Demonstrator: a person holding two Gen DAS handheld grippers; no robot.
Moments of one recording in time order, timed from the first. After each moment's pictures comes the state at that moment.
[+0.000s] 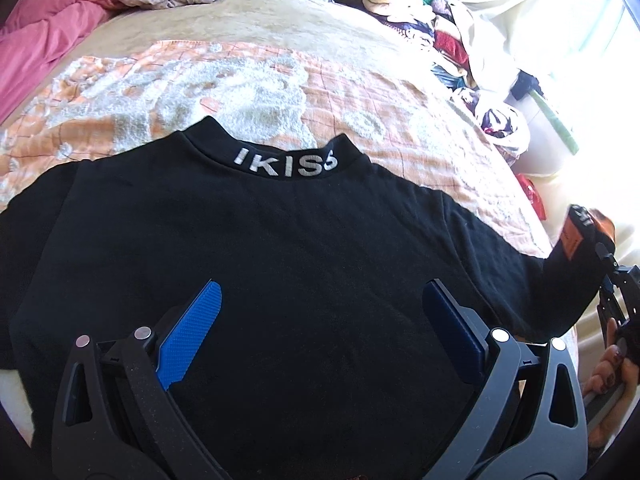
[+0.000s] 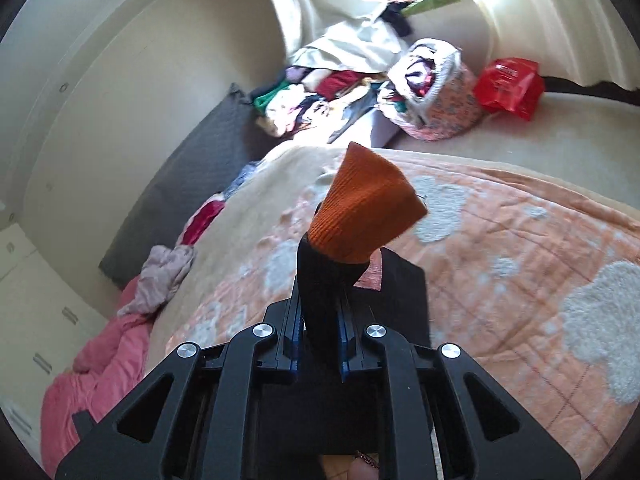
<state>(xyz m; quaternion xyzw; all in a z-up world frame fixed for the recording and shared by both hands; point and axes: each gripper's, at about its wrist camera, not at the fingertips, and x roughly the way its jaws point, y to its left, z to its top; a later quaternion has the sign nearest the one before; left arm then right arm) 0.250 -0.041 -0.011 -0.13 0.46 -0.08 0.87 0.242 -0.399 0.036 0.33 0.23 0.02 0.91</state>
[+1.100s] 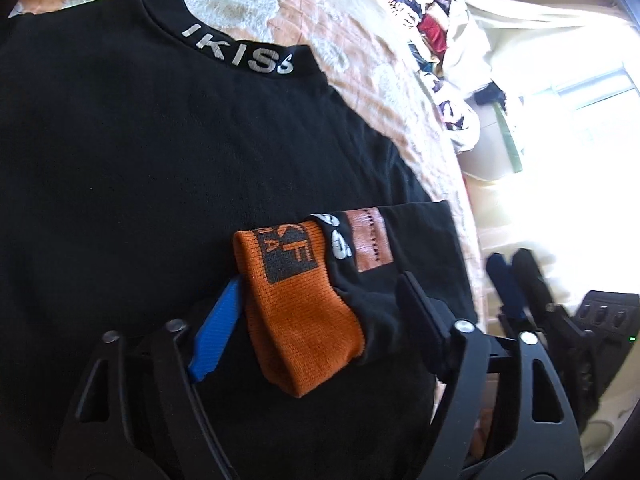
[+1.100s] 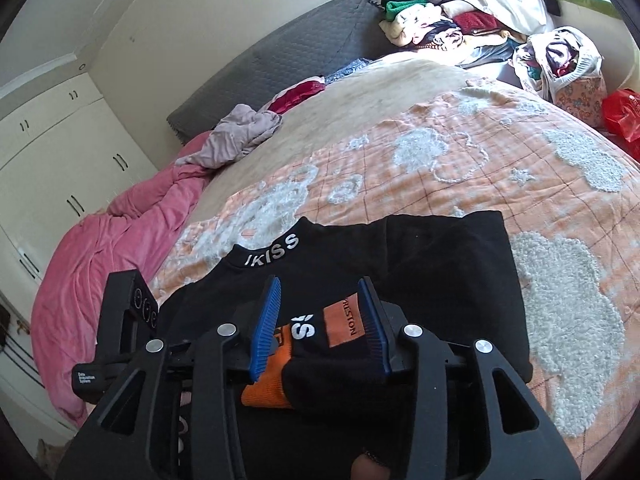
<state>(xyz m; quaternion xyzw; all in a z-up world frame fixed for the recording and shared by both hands) 0.253 -0.063 -0.057 -0.29 0.53 -0.18 0.78 0.244 -0.281 0.028 0.21 0.35 0.19 0.89</state>
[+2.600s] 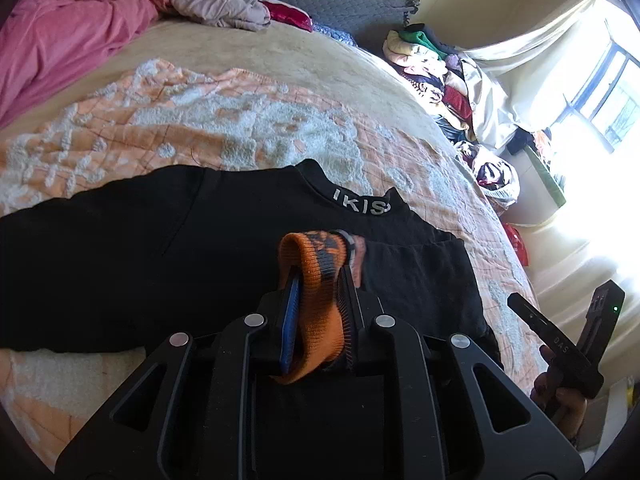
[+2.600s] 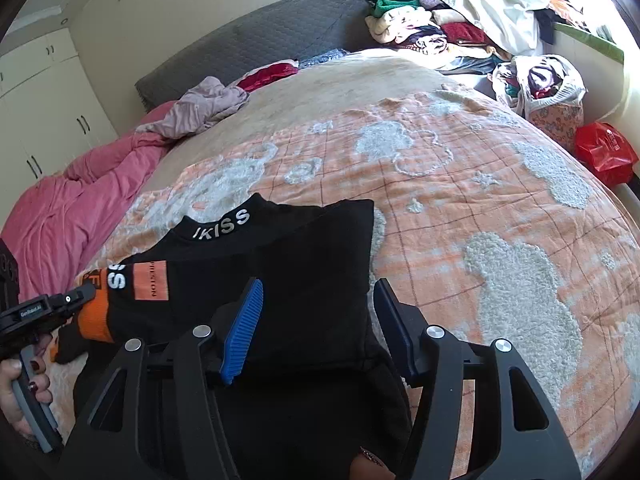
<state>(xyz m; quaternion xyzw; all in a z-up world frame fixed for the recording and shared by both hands) 0.190 0.062 0.020 -0.19 0.40 -0.07 0.89 0.244 -0.262 0.015 0.10 0.38 0.14 0.91</state>
